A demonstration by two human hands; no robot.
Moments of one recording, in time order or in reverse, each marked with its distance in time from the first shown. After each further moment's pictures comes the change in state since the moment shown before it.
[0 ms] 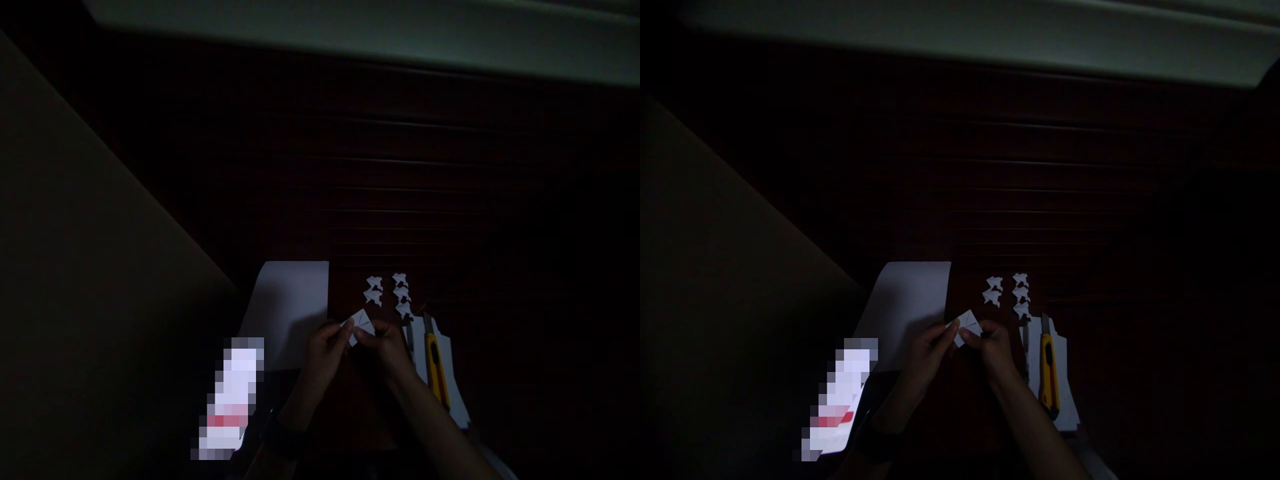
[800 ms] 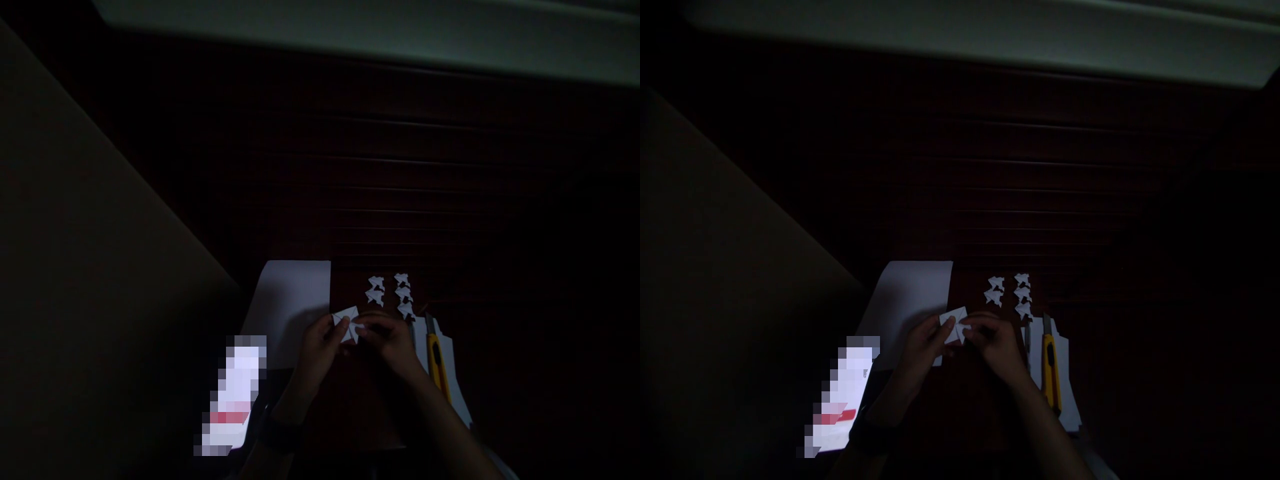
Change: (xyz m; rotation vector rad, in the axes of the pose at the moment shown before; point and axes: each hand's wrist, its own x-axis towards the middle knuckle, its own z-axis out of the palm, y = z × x) left_hand 0.005 -0.001 -0.006 -0.298 -0.034 -0.156; right_hand 0.001 -0.030 -0.007 -0.568 -0.134 -0.396
